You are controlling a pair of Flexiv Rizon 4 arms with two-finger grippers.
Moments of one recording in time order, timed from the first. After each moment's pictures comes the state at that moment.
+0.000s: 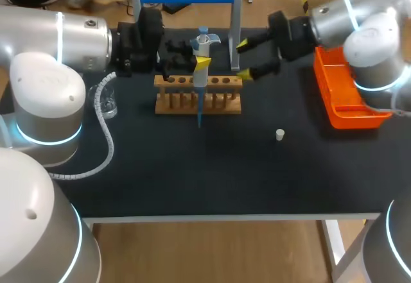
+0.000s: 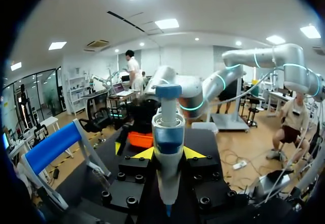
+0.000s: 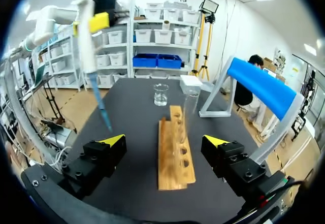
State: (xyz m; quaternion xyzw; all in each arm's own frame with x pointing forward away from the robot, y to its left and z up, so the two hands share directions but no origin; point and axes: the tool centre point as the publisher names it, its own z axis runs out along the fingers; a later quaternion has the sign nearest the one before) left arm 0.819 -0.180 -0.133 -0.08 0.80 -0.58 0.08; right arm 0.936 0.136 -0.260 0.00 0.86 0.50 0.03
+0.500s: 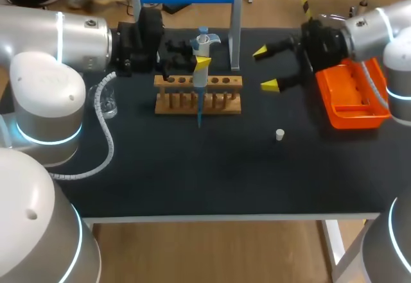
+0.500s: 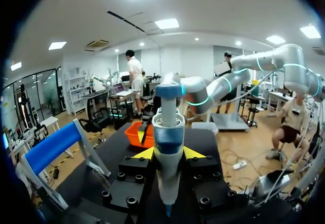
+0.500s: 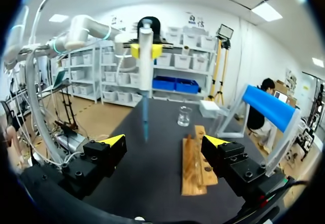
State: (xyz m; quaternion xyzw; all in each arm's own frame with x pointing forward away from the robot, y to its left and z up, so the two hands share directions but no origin) left arm 0.820 -0.180 -0.133 -0.08 0.80 -0.58 0.08; right arm 0.874 0.104 -0.233 -0.08 0.81 0.58 0.00
